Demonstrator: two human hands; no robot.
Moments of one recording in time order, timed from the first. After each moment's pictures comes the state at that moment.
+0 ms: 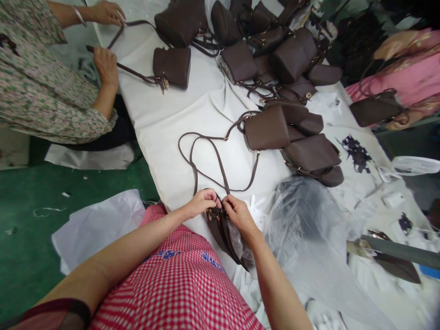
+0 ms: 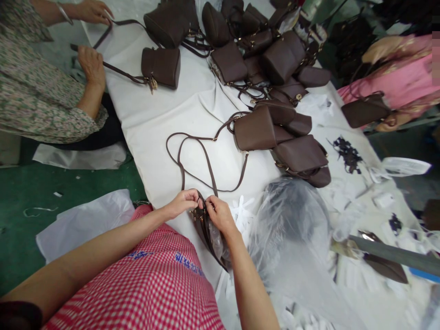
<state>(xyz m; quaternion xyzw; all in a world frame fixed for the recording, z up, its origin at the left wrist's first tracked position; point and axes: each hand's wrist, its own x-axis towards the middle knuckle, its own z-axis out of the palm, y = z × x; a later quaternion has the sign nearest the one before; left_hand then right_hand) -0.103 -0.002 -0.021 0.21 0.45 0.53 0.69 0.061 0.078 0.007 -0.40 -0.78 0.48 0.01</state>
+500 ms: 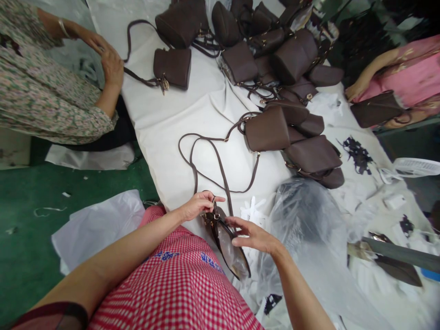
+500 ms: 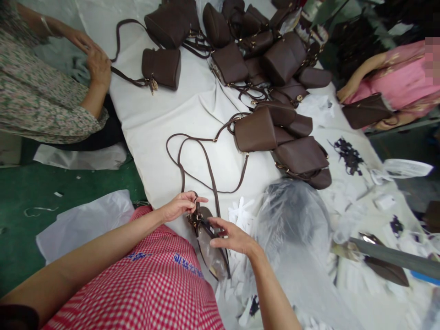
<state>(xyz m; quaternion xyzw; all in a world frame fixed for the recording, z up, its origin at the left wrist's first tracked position) -0.112 -0.009 -0.017 0.10 0.39 0.52 0.76 0.121 0.084 0.034 -0.32 -0.62 0.70 -0.15</state>
